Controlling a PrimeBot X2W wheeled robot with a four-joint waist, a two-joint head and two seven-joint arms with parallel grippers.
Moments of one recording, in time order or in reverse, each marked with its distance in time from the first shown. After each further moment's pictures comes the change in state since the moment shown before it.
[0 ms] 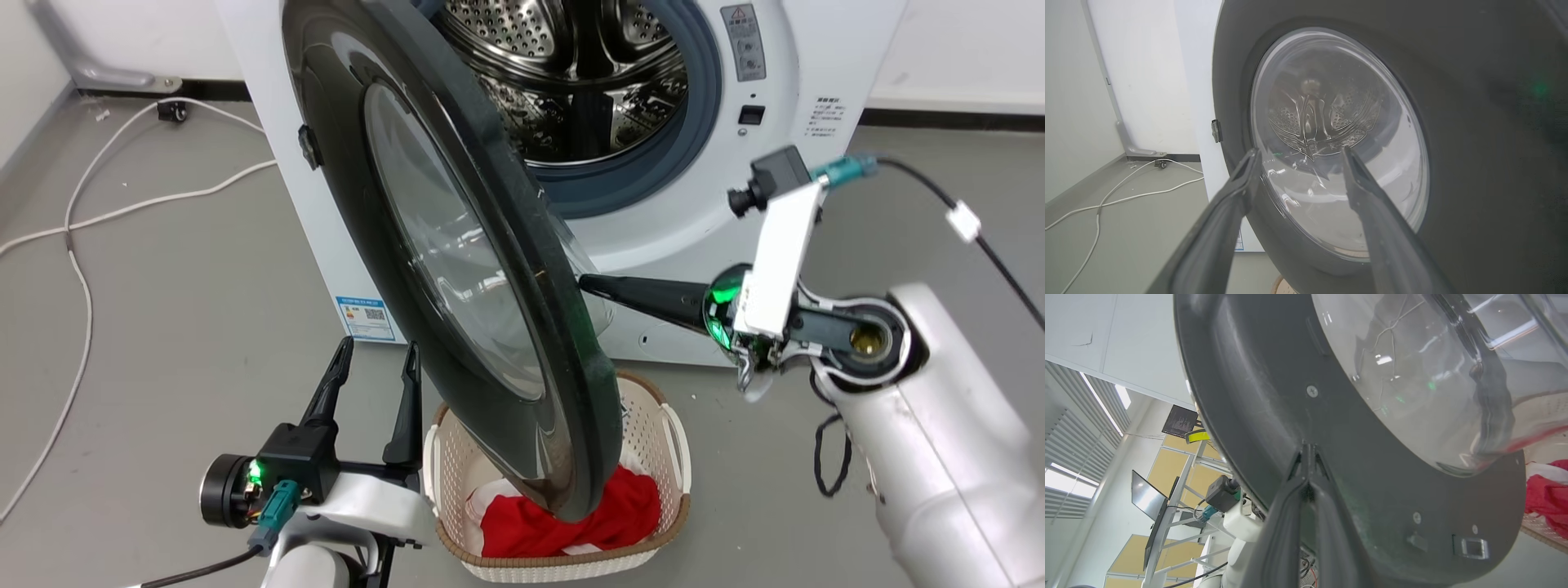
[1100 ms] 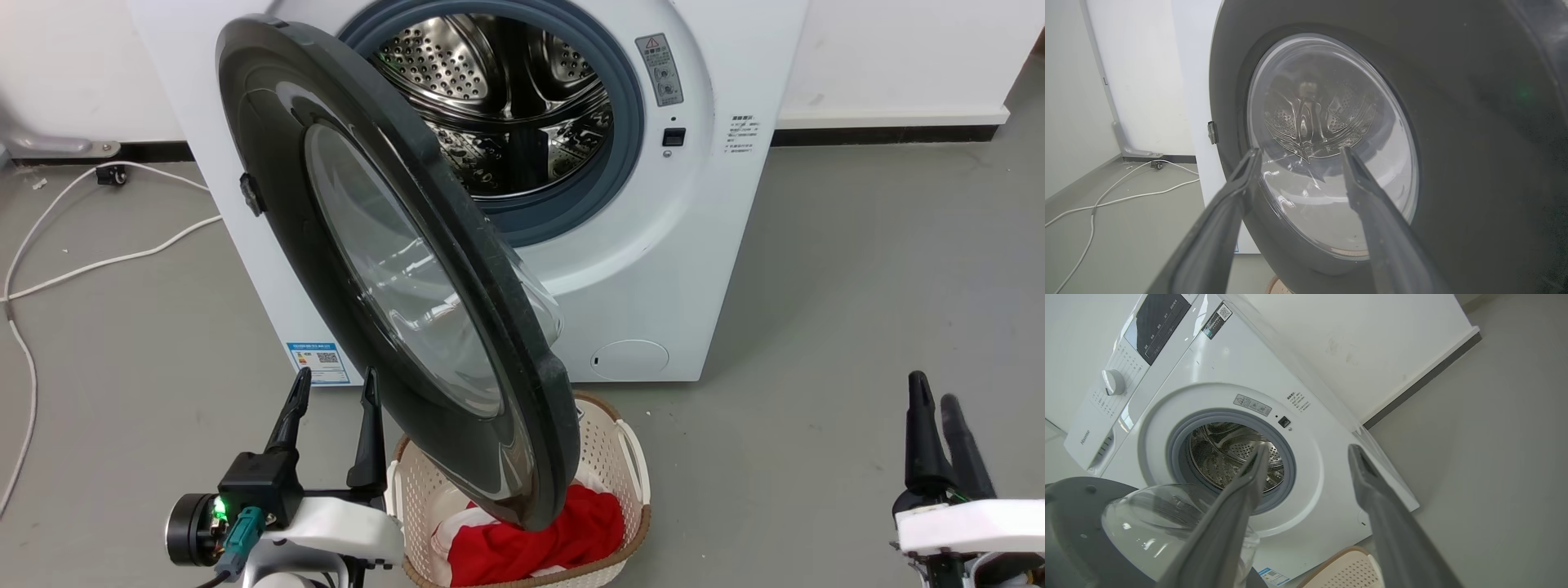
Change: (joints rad) left arm 0.064 0.000 0.070 -0.014 -0.007 0.019 0.000; right arm 0.680 0.025 -0.414 -0.223 -0.565 0.001 -1.079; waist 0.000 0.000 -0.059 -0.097
